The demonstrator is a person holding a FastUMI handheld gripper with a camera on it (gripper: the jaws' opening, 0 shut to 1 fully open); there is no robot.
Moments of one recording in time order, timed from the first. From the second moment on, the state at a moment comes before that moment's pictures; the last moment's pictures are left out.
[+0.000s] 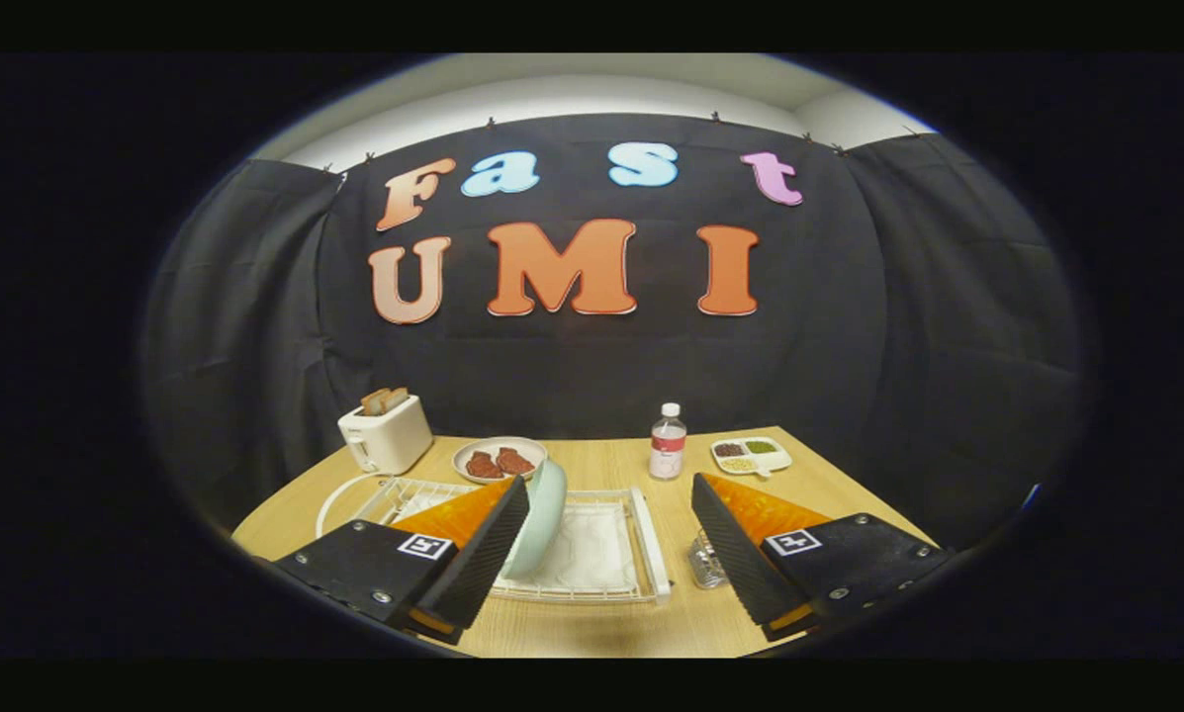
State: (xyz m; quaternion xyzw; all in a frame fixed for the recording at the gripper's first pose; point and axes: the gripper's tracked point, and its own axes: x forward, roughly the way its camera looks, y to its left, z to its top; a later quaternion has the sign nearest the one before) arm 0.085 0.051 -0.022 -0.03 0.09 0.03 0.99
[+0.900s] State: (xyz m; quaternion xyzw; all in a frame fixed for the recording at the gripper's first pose) arm 0.169 0.106 -0.168 0.07 0.36 0.01 0.93
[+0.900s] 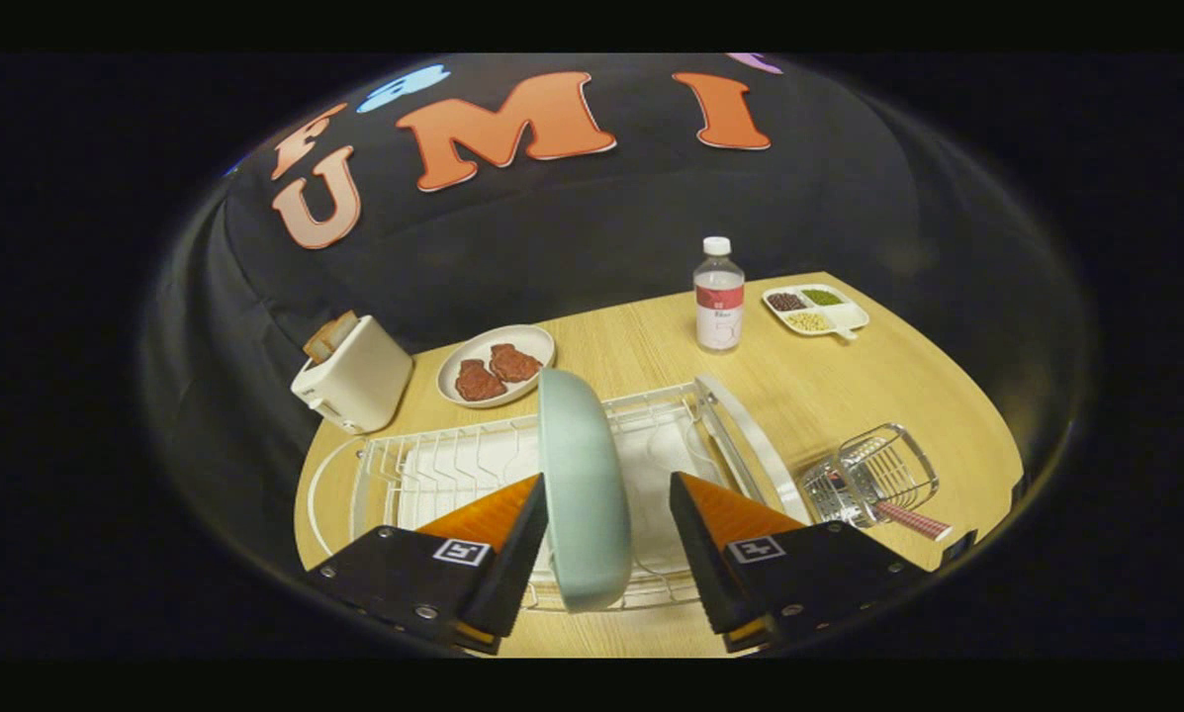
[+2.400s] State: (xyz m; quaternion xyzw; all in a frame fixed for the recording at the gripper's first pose) arm 0.137 0.116 -0.120 0.09 0.38 -0.01 0.92
